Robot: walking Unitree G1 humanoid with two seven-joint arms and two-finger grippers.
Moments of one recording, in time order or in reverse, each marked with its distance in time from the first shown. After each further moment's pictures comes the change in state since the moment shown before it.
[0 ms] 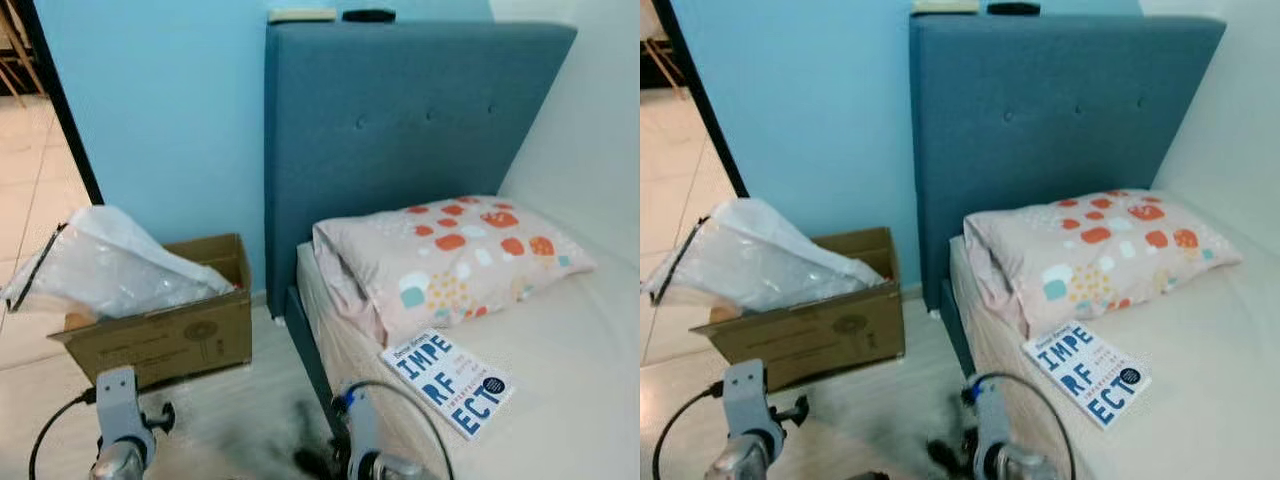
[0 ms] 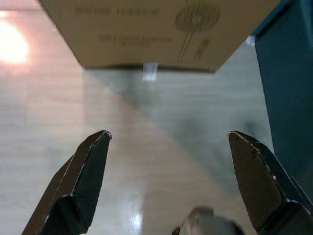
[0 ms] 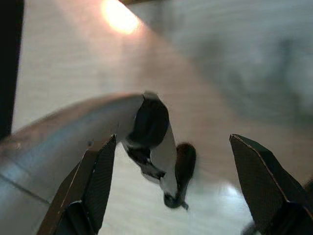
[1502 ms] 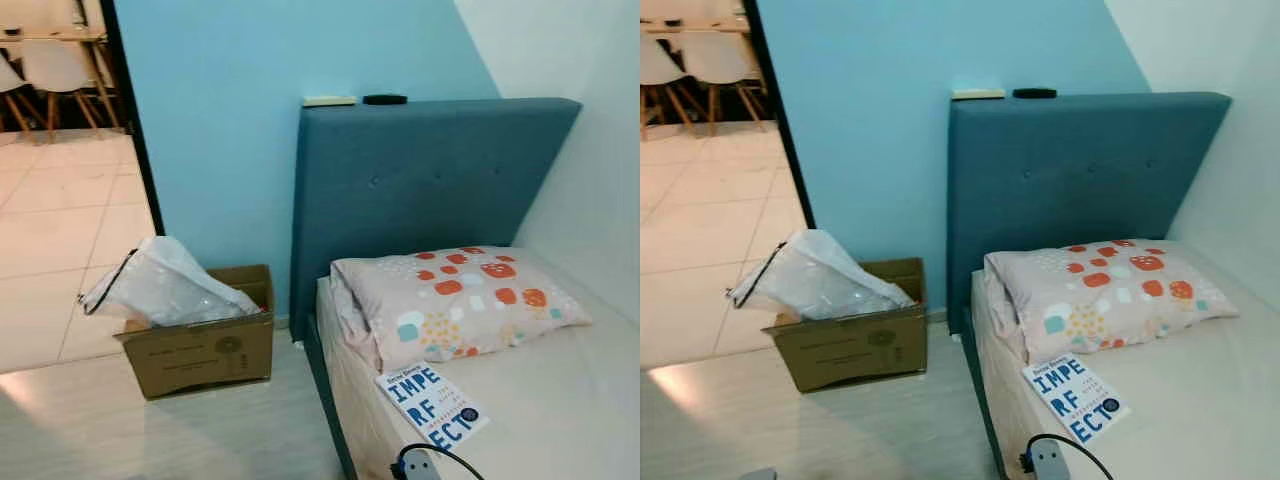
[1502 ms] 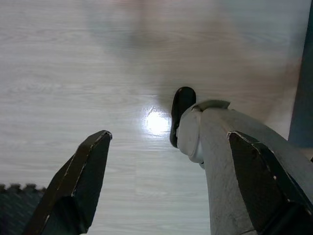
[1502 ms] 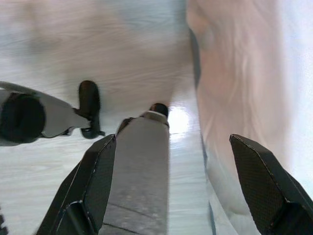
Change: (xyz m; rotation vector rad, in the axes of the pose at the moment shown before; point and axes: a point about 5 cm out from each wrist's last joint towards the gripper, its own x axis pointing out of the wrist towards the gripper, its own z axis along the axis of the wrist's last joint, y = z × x) left arm -0.060 0.017 -0.120 0.098 0.484 0.061; right arm -0.052 -0.061 -0.071 0.121 0.211 -0.479
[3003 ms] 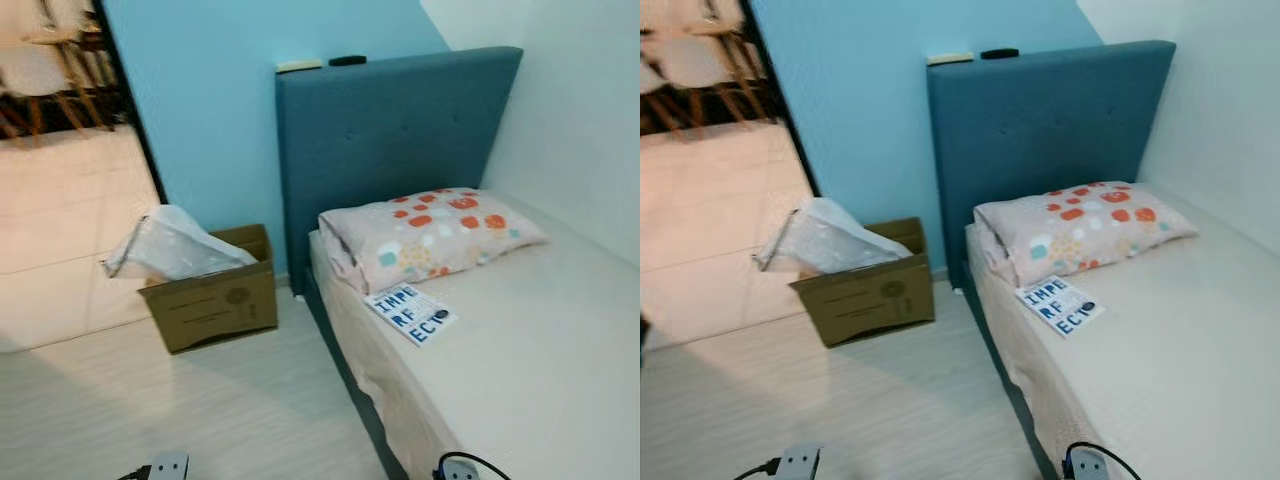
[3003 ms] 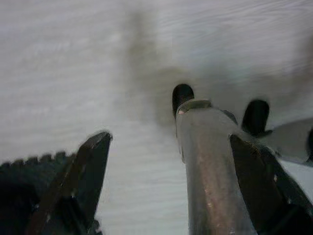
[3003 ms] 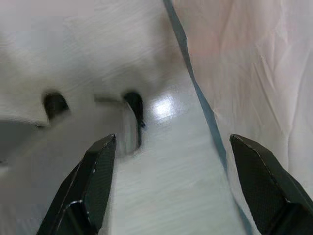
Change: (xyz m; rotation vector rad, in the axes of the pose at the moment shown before) left arm 0.002 -0.035 0.006 0.128 0.038 -0.141; right arm -0.009 -0.039 -0.002 0.111 -0.010 -0.248
